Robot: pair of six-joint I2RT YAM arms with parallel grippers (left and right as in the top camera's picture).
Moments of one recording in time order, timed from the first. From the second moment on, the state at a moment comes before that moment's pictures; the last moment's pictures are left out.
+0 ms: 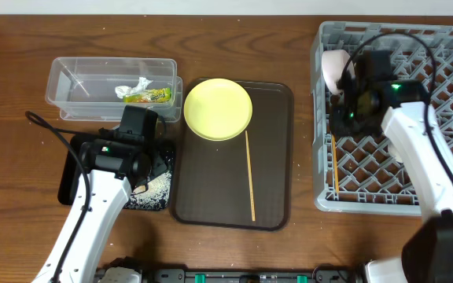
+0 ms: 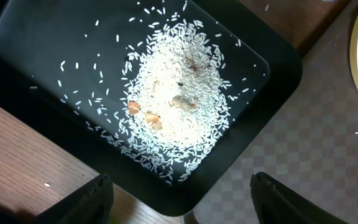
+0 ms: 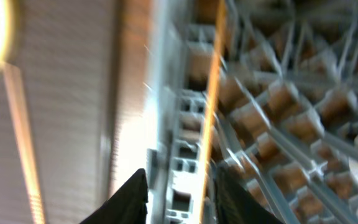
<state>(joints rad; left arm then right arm) -0.18 1.25 0.98 -1.08 -0.17 -0.75 0.11 1.62 1.37 -1.01 -0.12 0.07</state>
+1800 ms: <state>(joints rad) -0.18 1.25 0.98 -1.08 -0.17 -0.75 0.59 1.95 1.38 -0.98 -0.07 0.32</state>
